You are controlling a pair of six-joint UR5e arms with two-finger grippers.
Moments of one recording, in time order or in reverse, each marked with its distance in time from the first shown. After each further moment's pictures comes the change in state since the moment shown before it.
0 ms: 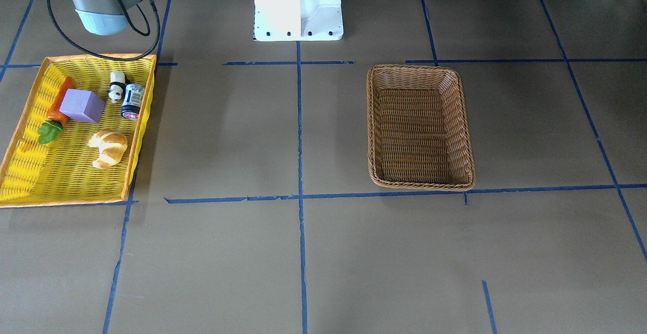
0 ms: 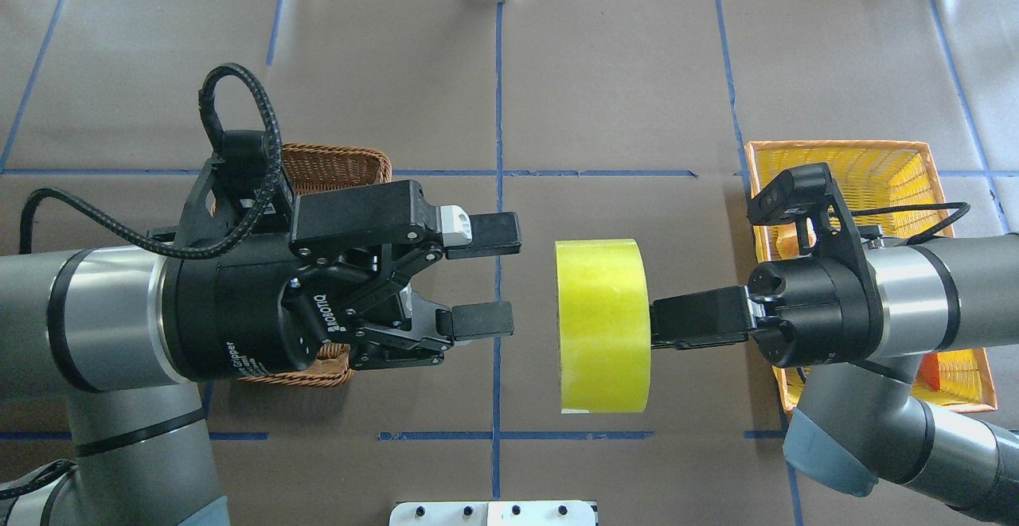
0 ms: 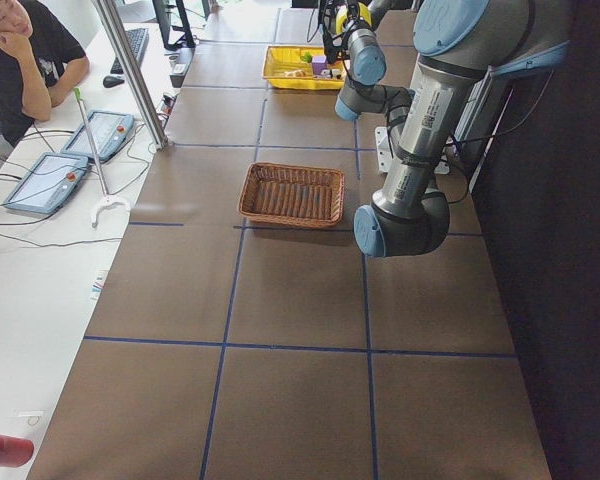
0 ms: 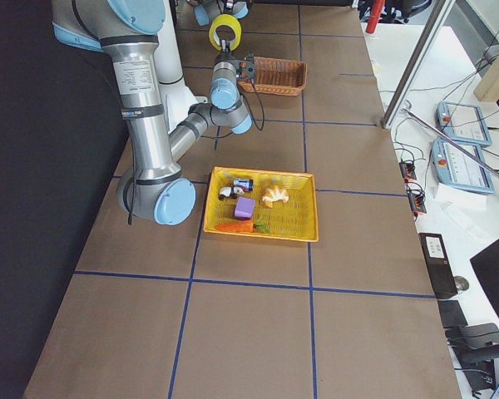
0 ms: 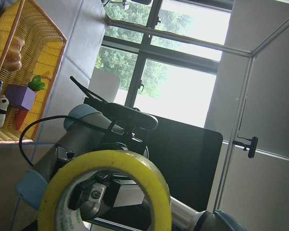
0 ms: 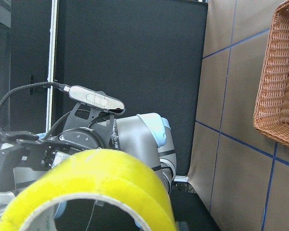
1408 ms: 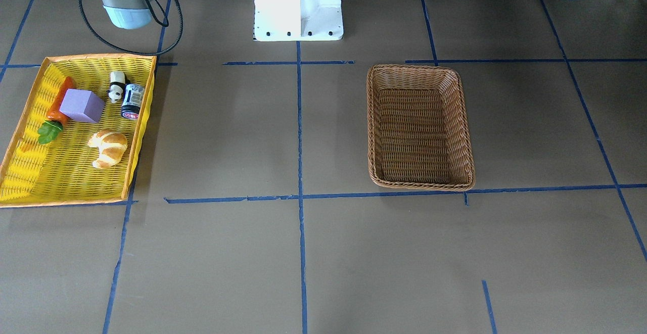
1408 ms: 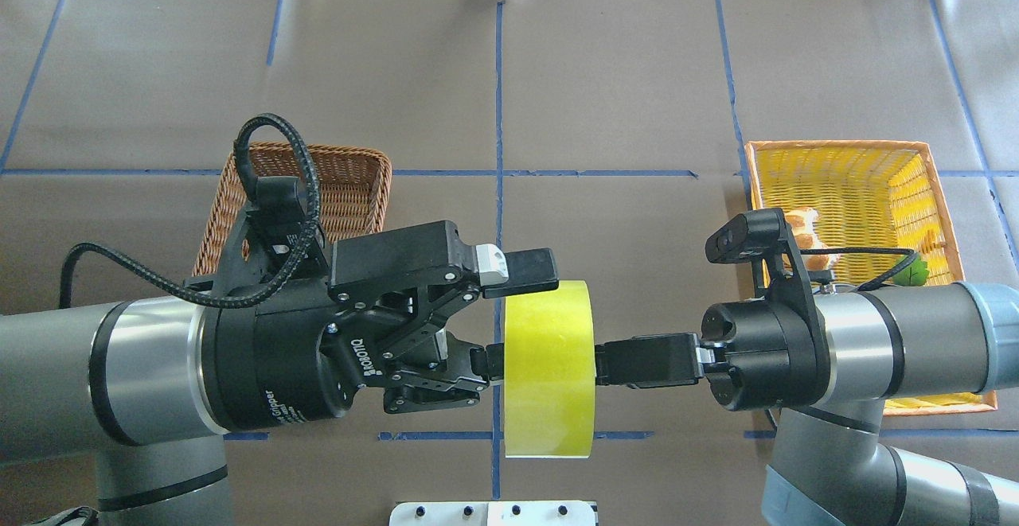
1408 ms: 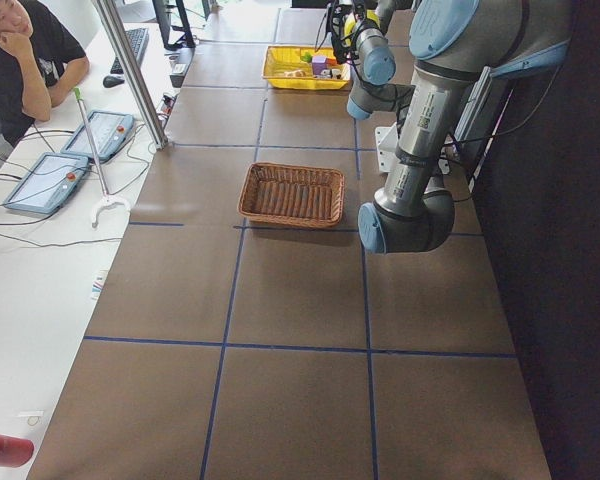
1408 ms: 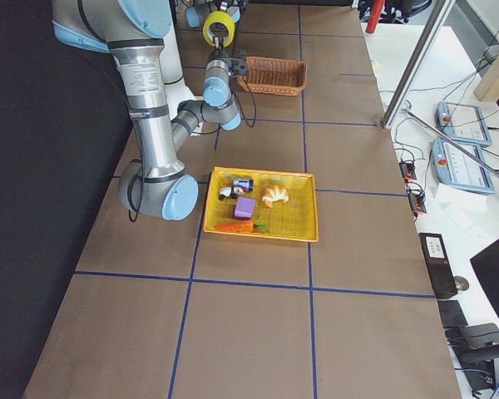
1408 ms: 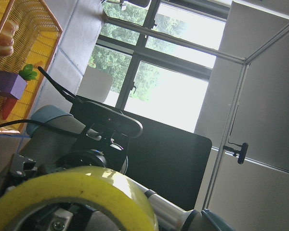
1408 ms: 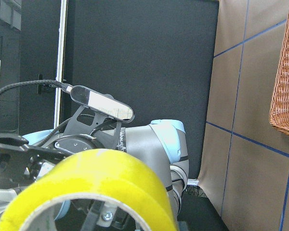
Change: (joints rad) left arm 0.097 -0.018 -0.001 0.001 0.101 0.000; right arm -0.116 0.024 -0.001 -0.021 -0.115 -0.083
